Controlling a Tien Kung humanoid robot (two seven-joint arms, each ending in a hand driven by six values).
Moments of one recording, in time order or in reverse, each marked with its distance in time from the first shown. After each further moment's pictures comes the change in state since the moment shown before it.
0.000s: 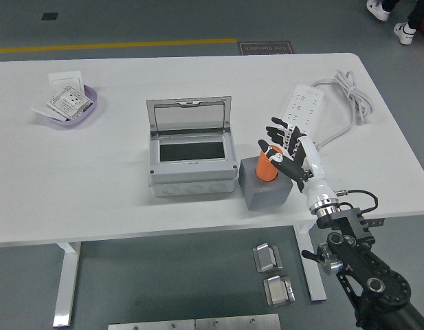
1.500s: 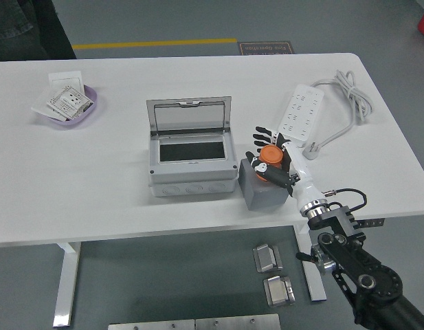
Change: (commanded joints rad) left arm -0.019 -0.001 0.028 0.000 -0.009 0.001 -0.011; right arm 0.053 -0.009 -0.081 -0.059 -0.011 -0.004 -0.024
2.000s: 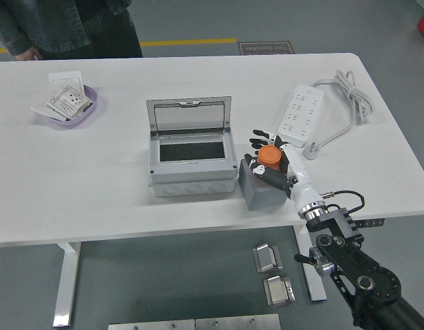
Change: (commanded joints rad) left arm -0.001 -0.003 0.006 0.000 -0.010 0.005 -0.008; right arm -0.008 0.001 -0.007 0.001 0.017 -0.001 0.000
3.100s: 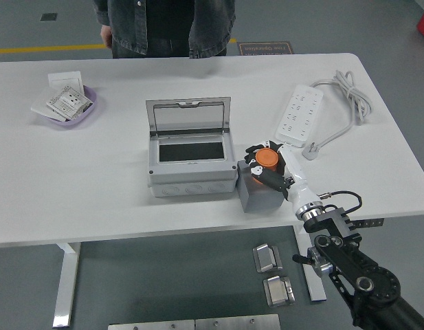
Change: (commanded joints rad) left arm -0.002 -0.005 0.032 0.000 -0.043 0.019 -0.032; right arm 0.002 -0.005 -0.025 0.019 -0.005 0.001 -0.056
